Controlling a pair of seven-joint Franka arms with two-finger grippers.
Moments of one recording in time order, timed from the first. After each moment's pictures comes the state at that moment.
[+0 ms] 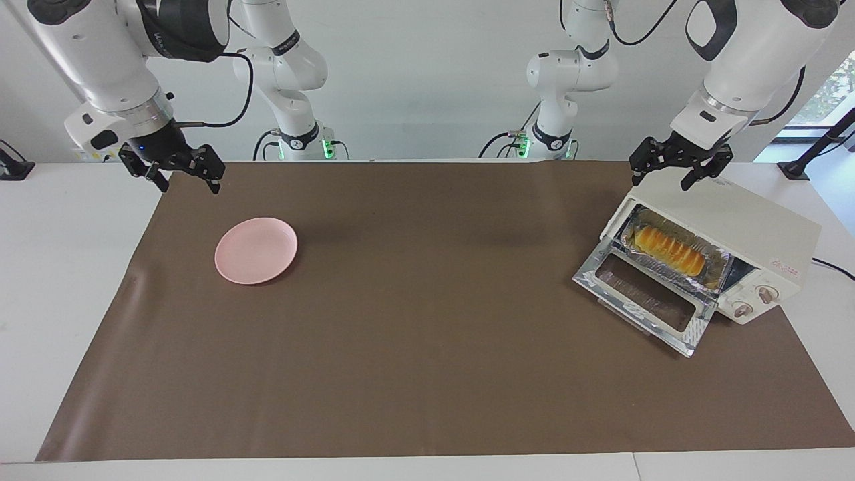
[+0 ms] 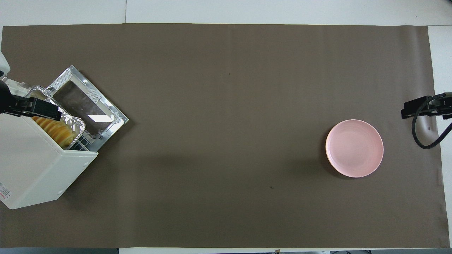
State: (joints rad) left arm -0.07 -0.02 0.00 -1.61 -0.02 1.54 0.12; right arm -0.09 -0.04 0.01 -1.69 -0.03 1.61 -0.03
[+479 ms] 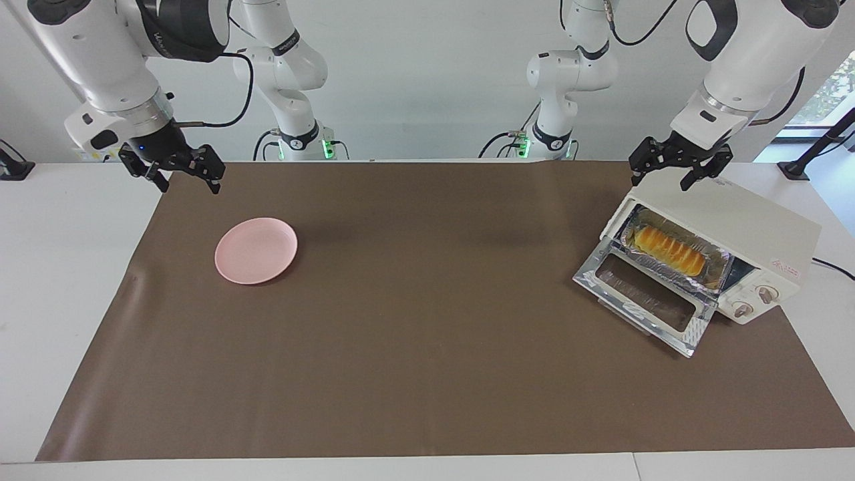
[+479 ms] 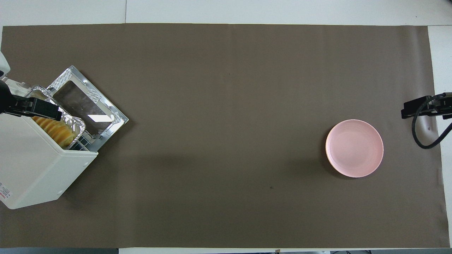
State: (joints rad) left arm -0.07 -0.02 0.00 -1.61 -0.02 1.54 0.12; right arm -0.09 -0.04 0.01 -1.70 -0.03 1.61 -0.03
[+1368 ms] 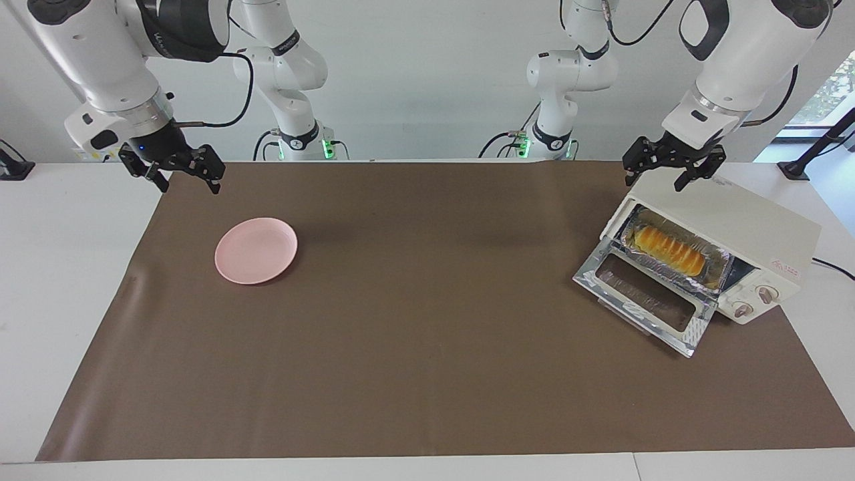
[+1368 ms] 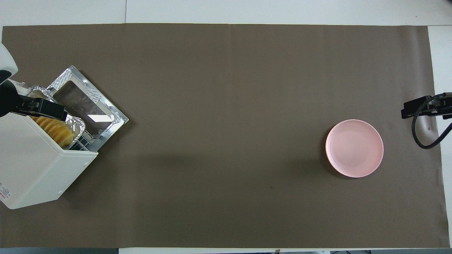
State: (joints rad) left arm -0.09 -0.02 -0.01 -1.61 -0.02 1.54 0.12; right arm -0.09 -0.04 0.01 -1.70 -0.03 1.61 -0.03
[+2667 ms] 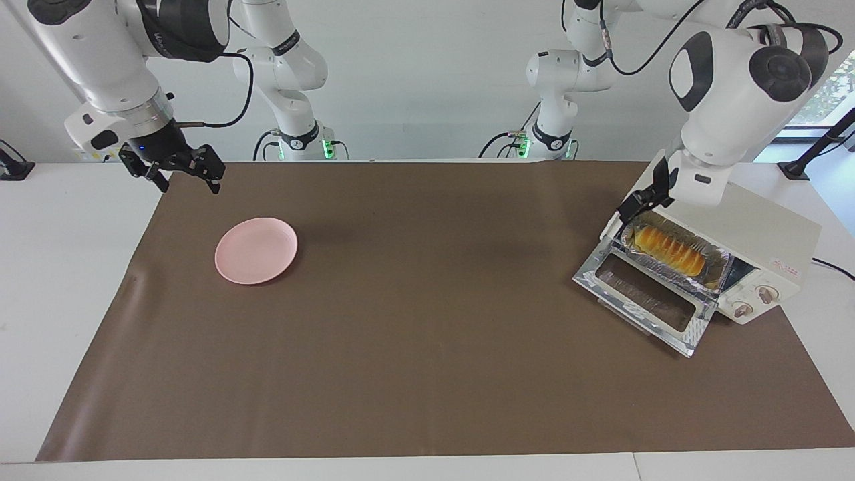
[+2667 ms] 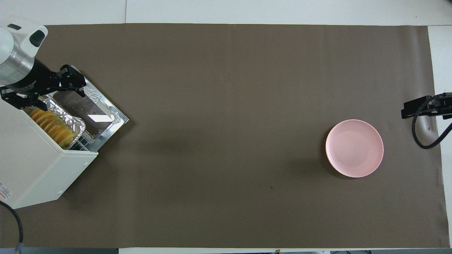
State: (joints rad) left arm -0.13 0.27 0.00 -1.38 0.06 1.47 -0.52; right arm -0.09 -0.04 0.01 -1.70 -0.03 1.61 -0.03
